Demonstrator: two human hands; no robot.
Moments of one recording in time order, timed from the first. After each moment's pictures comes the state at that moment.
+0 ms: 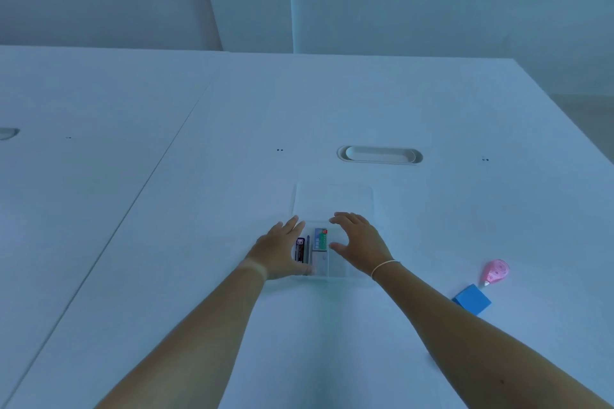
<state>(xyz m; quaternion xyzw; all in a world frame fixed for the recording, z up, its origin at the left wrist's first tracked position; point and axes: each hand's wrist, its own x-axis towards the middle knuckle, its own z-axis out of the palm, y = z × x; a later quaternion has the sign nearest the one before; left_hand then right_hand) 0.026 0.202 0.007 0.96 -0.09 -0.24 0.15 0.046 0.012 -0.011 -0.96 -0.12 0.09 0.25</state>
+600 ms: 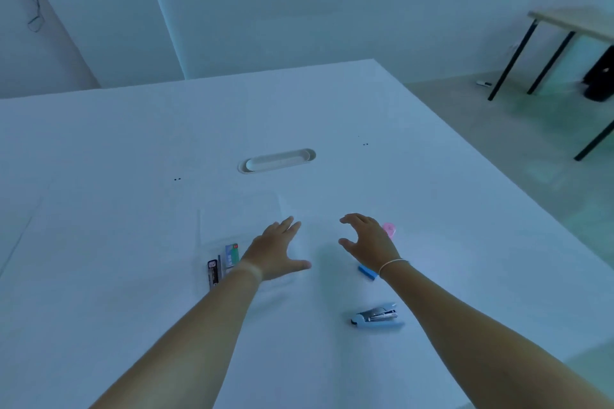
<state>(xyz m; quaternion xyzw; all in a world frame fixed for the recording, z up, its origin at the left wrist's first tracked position) 0.026 0.064 0.027 0.93 -0.24 -0.22 0.15 -0.023 -0.140 0.011 -0.97 0.09 0.01 0.25</state>
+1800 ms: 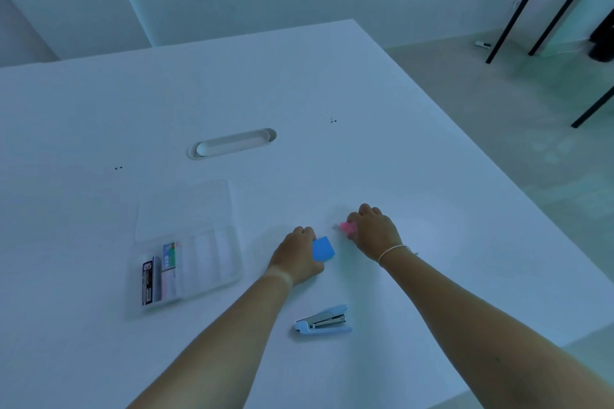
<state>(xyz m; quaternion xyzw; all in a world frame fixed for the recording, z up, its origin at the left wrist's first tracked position) 0.002 -0.082 -0.019 0.93 -0.18 -0.24 0.20 -0.017 -0.254 -0.032 -0.99 0.09 0.09 0.11</state>
